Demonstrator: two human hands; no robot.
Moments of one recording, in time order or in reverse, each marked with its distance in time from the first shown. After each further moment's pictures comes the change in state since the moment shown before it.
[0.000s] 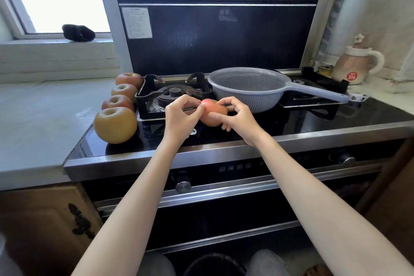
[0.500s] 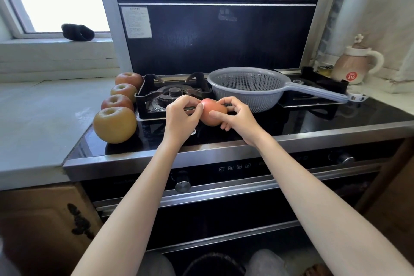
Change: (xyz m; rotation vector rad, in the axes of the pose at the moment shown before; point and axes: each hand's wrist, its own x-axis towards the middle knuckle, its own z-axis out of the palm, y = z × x) left_hand 0.003 -0.012 0.004 0.046 0.012 0.104; right_hand 0.002 0.001 -0.001 0.040 0.003 0.019
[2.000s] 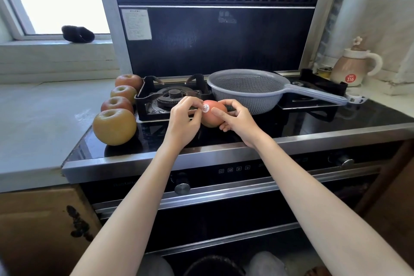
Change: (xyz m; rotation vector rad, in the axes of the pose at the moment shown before) left_hand -0.002 0.006 -0.001 0.054 -0.111 0.093; right_hand 0.003 0.003 0.001 0.032 0.012 0.063
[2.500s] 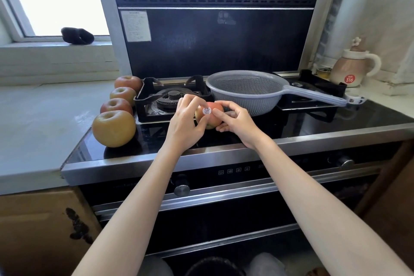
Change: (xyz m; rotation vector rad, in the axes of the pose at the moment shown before) left_hand -0.004 0.009 -0.001 0.186 -0.094 0.062; right_hand -0.003 -0.003 -0.002 0.038 -0.053 0.000
